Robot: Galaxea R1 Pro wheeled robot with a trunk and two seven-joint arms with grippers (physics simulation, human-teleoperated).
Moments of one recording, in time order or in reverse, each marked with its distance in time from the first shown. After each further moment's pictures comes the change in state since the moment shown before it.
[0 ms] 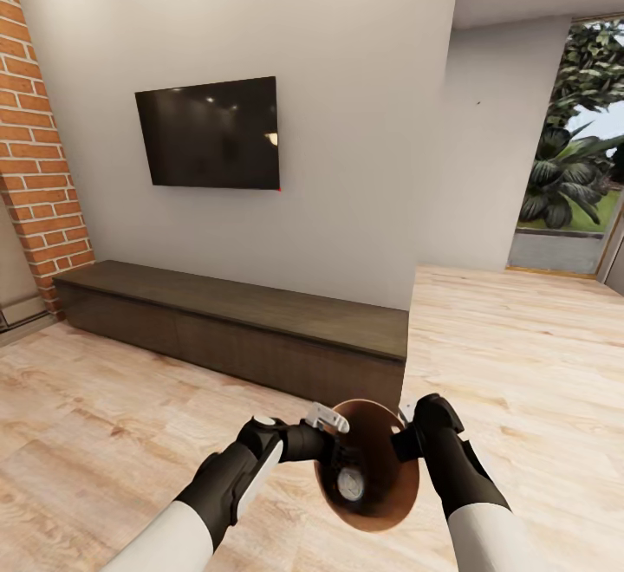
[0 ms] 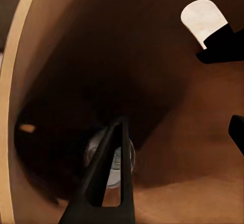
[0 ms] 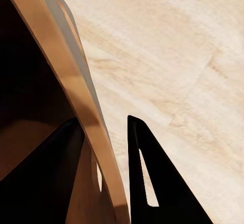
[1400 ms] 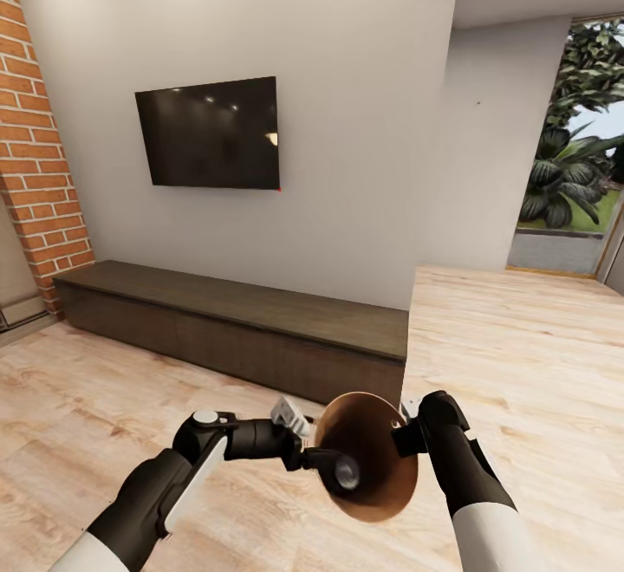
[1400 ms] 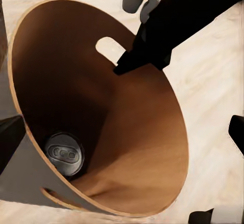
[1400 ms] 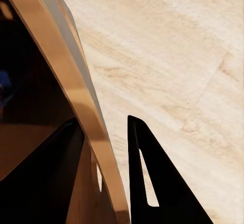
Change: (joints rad) left arm 0.113 0.253 0.000 -0.431 0.080 0.022 -0.353; right arm 0.000 -0.010 -0.010 -0.034 -0.069 0.018 0.005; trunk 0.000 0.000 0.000
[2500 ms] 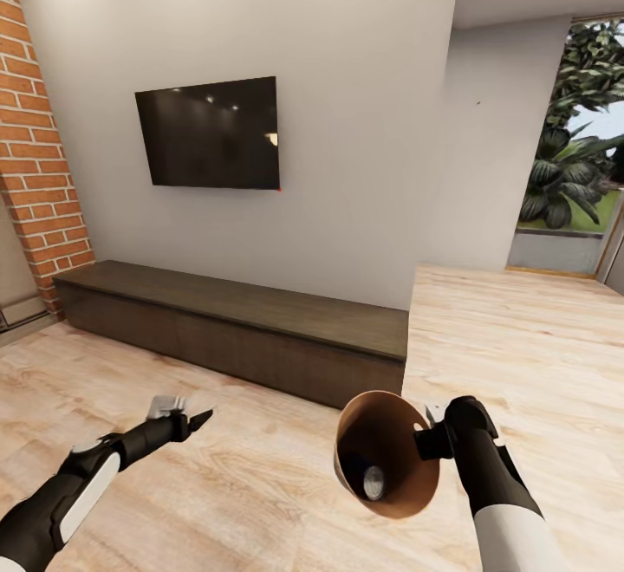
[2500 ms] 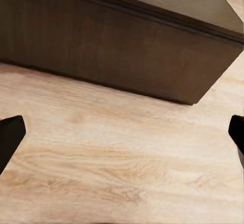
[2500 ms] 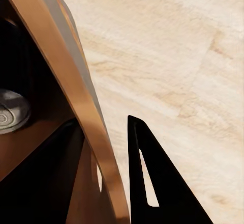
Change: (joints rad) left arm 0.051 0.256 0.284 0.297 0.264 -0.266 0.365; right arm 0.003 -0.050 -0.119 -0.001 -0.014 0.000 0.012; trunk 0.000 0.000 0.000
